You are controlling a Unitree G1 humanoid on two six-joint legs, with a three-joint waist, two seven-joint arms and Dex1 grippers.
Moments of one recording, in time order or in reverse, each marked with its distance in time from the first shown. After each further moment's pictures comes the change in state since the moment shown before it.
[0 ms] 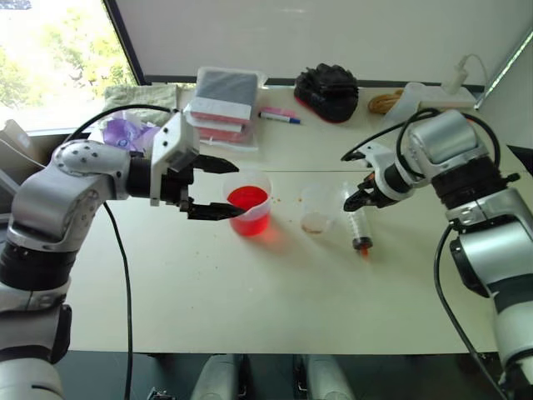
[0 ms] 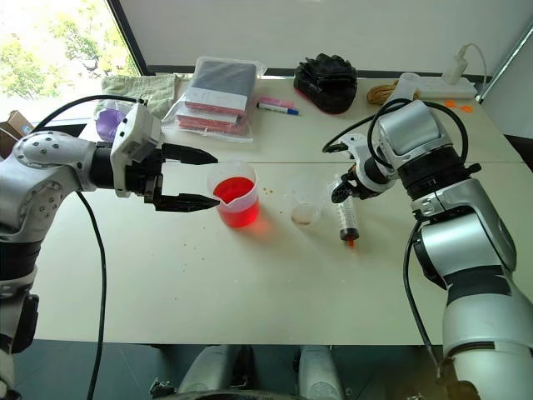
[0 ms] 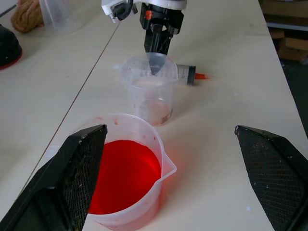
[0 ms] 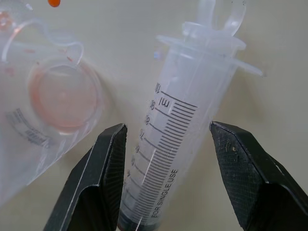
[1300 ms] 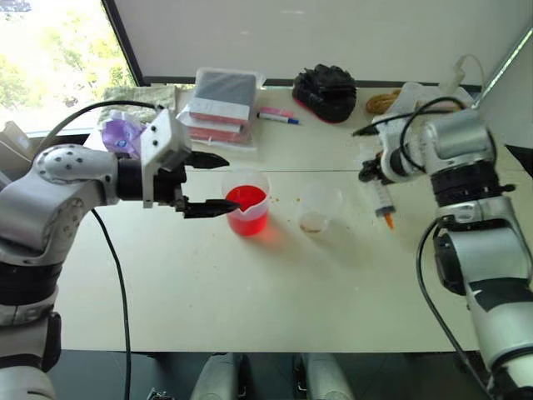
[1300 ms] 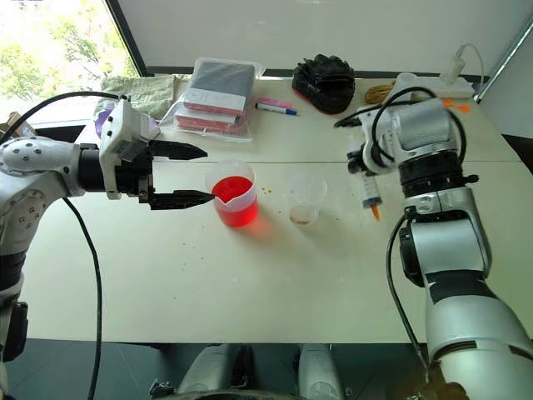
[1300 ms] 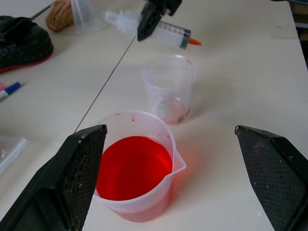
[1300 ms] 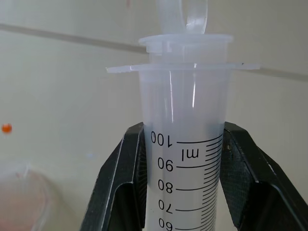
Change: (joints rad) left arm 0.036 0.036 0.076 -0.053 -0.040 0.061 0.104; right arm -0.016 0.042 -0.395 -0.061 -0.150 -0.272 -0.302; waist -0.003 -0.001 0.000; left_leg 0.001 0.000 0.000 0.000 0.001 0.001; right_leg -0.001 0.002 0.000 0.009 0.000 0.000
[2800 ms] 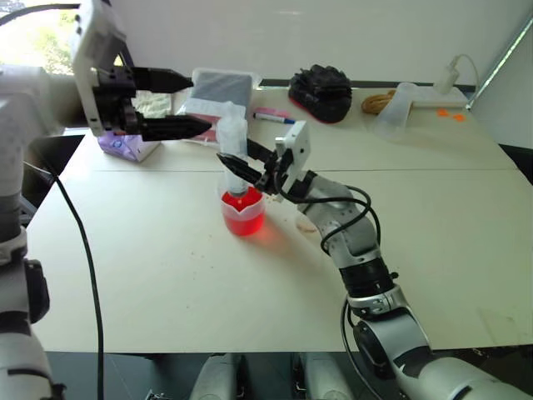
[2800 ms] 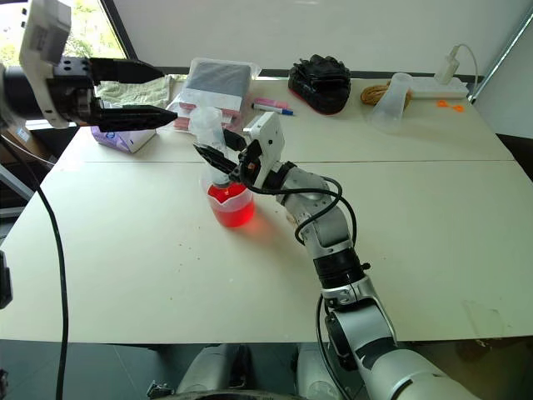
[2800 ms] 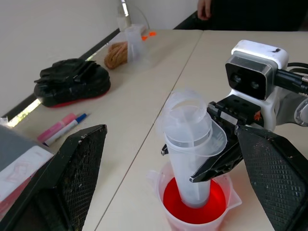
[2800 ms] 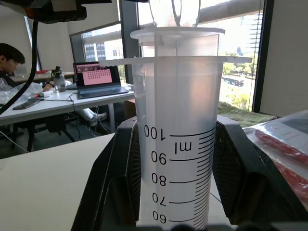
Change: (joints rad) left arm -0.304 0.058 0.036 0.281 0.039 0.015 -0.079; right arm 0.558 0.552 0.101 -0.384 0.169 -1.128 0.324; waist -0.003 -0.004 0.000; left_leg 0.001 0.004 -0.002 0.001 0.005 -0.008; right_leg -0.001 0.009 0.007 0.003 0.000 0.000
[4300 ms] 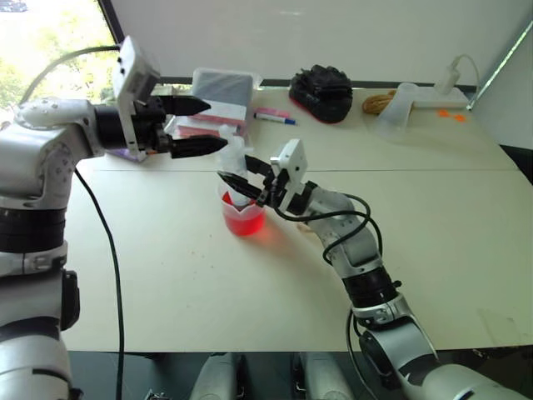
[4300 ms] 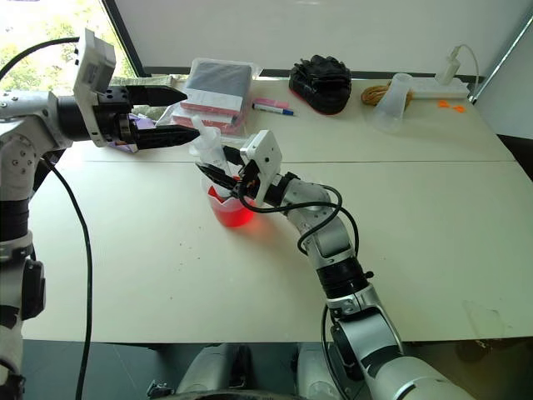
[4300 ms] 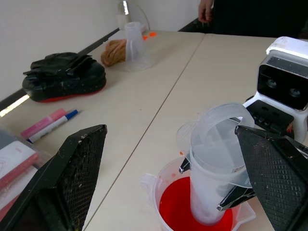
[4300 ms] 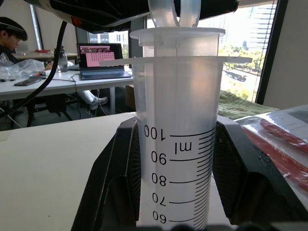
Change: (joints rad) left arm 0.049 -0.133 -0.006 0.044 0.048 -0.048 0.037; right arm 0.038 -0.031 0.034 -0.014 -0.052 -0.039 0.022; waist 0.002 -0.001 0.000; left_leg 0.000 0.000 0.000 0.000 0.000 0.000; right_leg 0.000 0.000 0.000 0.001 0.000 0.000
